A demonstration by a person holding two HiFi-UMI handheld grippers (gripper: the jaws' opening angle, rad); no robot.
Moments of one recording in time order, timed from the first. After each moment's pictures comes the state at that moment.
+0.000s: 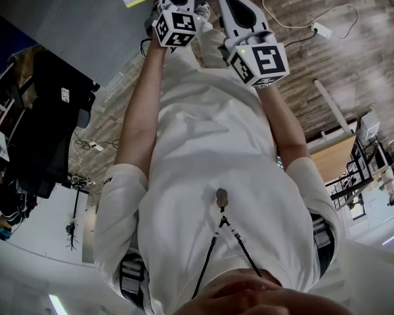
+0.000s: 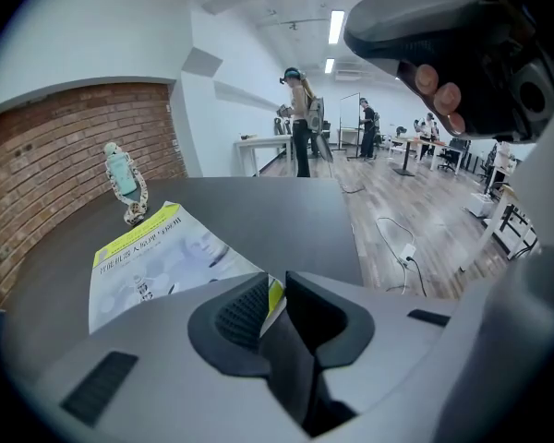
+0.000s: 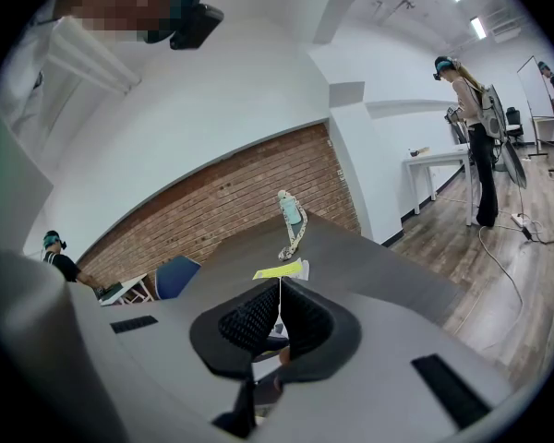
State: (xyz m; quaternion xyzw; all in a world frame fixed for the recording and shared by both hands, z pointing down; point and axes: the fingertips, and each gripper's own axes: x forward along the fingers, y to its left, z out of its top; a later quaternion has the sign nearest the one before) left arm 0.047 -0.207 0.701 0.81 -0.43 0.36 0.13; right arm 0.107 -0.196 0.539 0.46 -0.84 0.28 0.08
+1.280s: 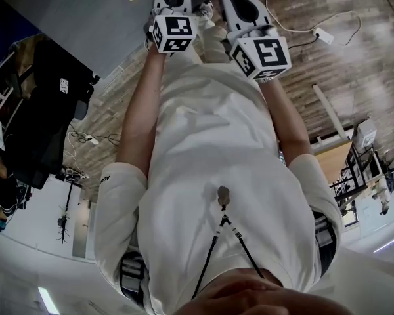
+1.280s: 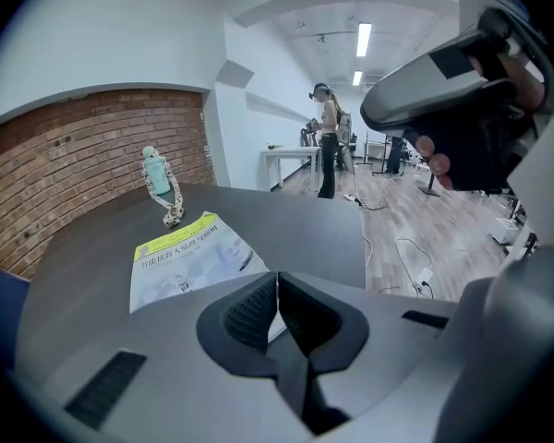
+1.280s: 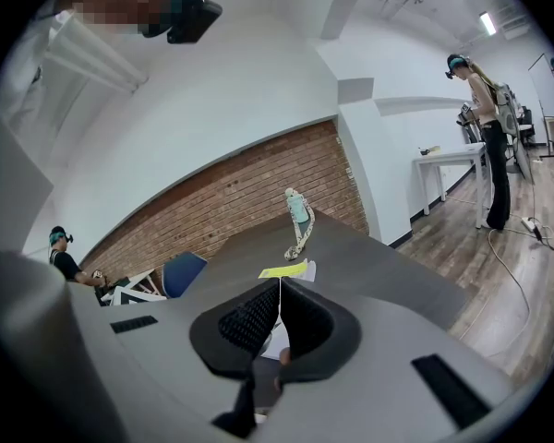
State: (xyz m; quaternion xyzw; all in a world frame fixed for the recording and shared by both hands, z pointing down) left arm 0.025 -0.202 0.655 0.79 -0.51 0.32 0.16; right arm 0.102 -0.201 0.535 0.43 -0.86 0.27 0.09
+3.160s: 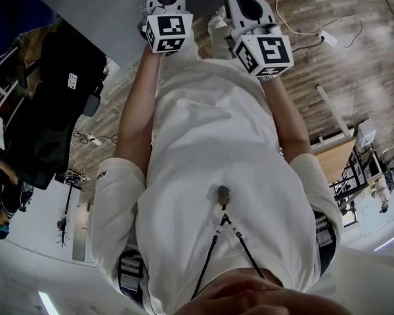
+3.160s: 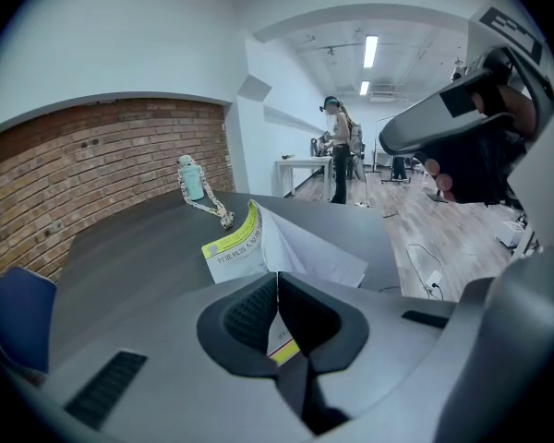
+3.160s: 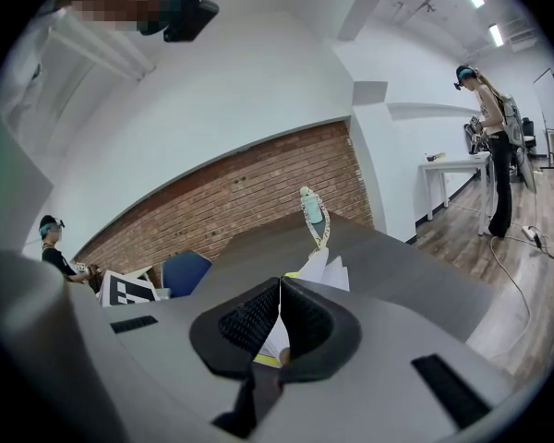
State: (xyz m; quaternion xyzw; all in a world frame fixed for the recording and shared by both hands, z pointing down) left arm -0.123 -0.184 0.609 0.78 -0.53 0.29 0.14; right arm -0.019 -0.179 0.507 0.44 -0.86 0.25 0.10
